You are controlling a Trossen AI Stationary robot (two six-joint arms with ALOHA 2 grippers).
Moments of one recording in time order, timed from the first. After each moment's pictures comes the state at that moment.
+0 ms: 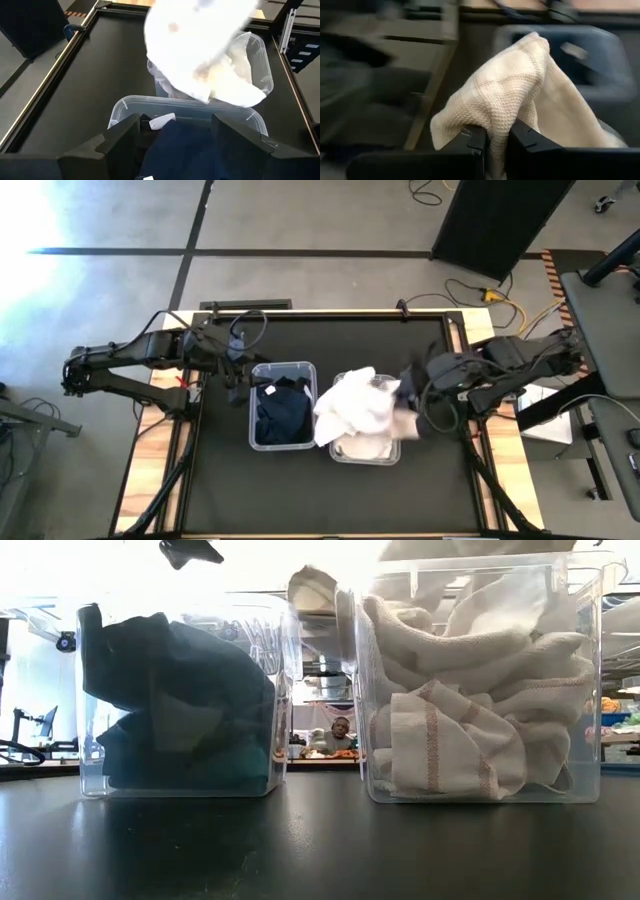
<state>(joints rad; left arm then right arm) 0.05 1.02 1.18 -0.76 -0.05 -0.09 0.30 1.26 1.59 -1.06 0.32 0.14</state>
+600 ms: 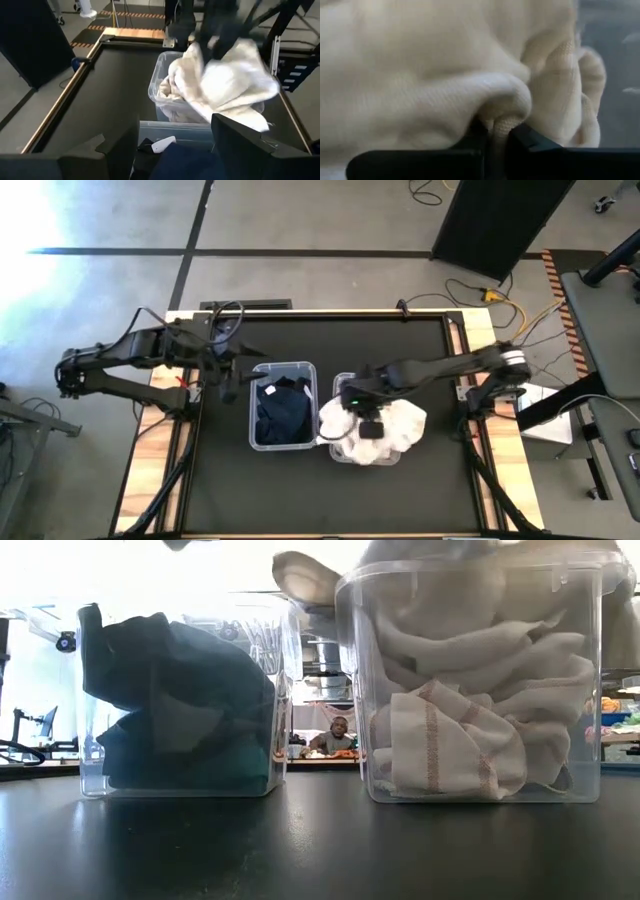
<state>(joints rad) 0.05 0.96 1.18 -0.68 -0.05 -0.04 0.16 1.64 1.54 -1.02 0.02 0.06</state>
